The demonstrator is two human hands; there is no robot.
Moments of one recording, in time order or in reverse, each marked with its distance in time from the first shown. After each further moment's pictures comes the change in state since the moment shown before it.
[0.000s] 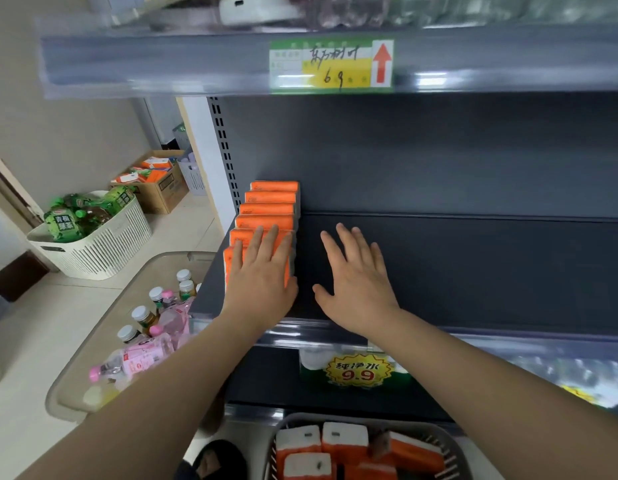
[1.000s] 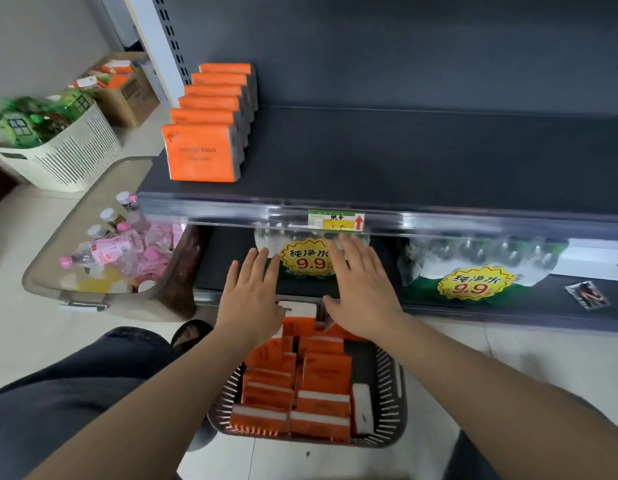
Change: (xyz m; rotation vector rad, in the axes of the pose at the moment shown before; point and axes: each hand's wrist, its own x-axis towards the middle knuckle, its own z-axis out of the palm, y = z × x) left_hand -0.174 0.101 0.086 0.038 -0.379 -0.042; right_hand -0.185 0.083 0.064 -0.033 -0.206 -0.011
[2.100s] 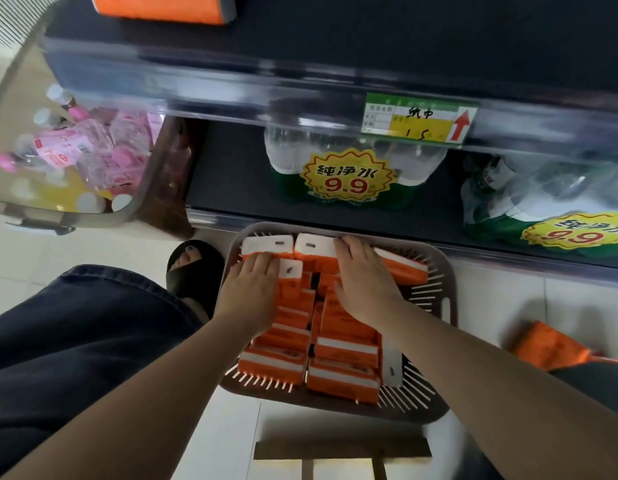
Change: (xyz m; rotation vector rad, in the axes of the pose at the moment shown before) left_hand -0.015 -0.041 0.149 -0.038 -0.287 -0.012; right_hand 0.015 -0.003 0.164 0.065 -0.293 0.022
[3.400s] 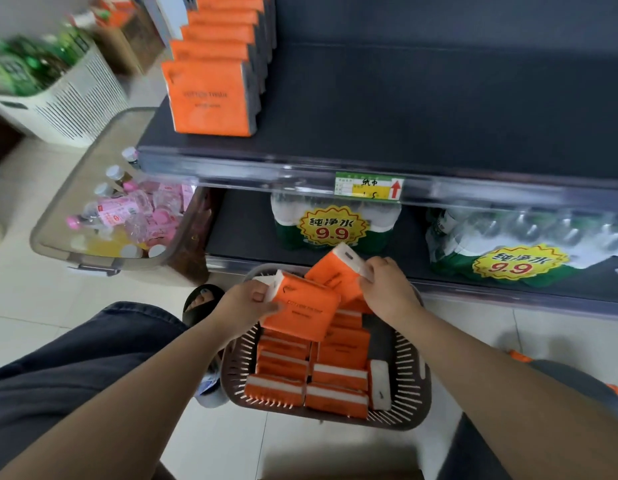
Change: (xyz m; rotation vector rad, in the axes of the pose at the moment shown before) left_hand -0.032 -0.007 -0.094 -0.899 -0.166 -0.262; right_hand -0.033 0.011 -0.097 0.367 0.049 0.338
